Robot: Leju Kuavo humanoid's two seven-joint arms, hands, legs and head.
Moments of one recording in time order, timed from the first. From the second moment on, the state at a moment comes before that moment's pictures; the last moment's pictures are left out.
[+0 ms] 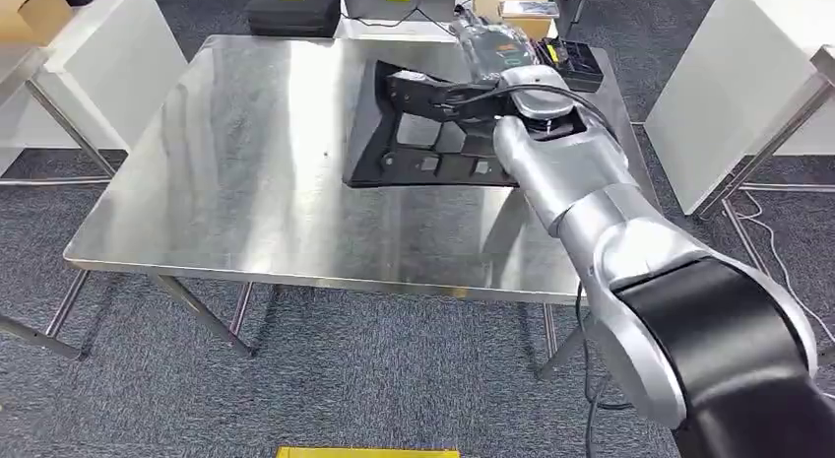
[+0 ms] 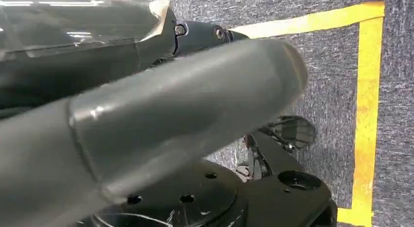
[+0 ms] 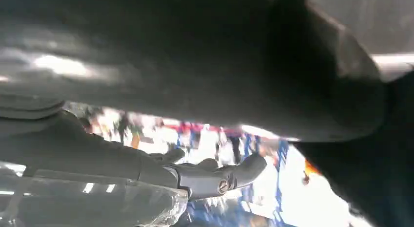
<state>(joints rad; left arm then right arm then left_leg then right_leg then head) -0.04 -0.13 0.29 -0.18 -0.26 0.16 -0.19 -1.38 0.22 0.33 -0.34 1.32 0.08 0.08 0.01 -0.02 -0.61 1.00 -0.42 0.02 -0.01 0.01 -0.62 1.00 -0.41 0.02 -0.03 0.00</state>
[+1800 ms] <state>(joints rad) -0.04 -0.14 0.41 -0.18 -0.25 0.16 -0.20 -1.38 0.20 0.13 -0.28 1.28 0.15 0.20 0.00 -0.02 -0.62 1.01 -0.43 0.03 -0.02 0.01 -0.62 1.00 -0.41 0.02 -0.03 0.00</state>
